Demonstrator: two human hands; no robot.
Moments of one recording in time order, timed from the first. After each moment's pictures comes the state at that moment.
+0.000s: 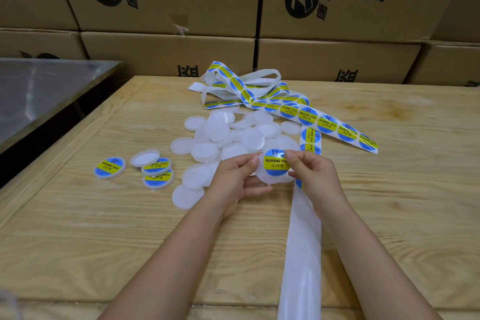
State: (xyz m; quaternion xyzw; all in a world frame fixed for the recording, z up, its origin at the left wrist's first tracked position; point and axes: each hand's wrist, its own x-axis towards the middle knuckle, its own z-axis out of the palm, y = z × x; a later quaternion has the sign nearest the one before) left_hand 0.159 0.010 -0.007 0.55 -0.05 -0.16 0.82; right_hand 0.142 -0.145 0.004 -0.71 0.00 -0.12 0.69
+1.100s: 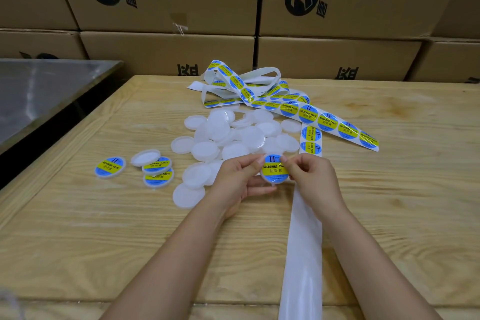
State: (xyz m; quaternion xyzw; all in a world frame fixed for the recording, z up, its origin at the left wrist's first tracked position) left_hand 0.159 0.007 -0.009 0.53 -0.06 -0.17 0.83; right_hand 0.144 -0.146 -0.003 -0.81 0.04 -0.16 0.56
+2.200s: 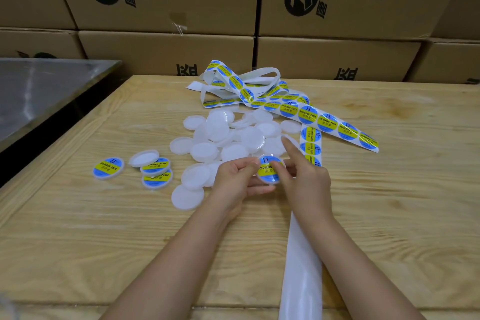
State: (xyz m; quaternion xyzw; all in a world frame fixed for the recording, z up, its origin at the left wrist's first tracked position) left_hand 0.155 0.000 -0.006 0.55 0.02 -0.11 0.83; right_hand 0.138 -0.124 -0.008 -0.87 -0.01 -0.34 0.35
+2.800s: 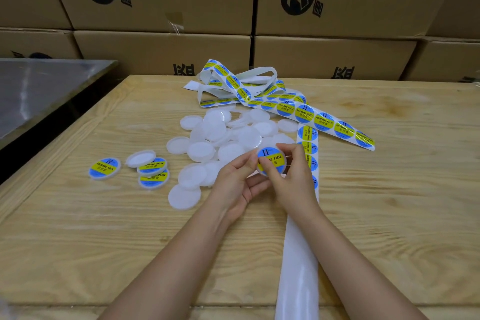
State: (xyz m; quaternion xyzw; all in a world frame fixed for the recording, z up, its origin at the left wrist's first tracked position) left_hand 0.151 -0.003 -0.005 0.42 -0.02 -0.16 0.89; right_hand 0.143 -0.115 -0.011 -0.79 0.00 -0.22 0.58
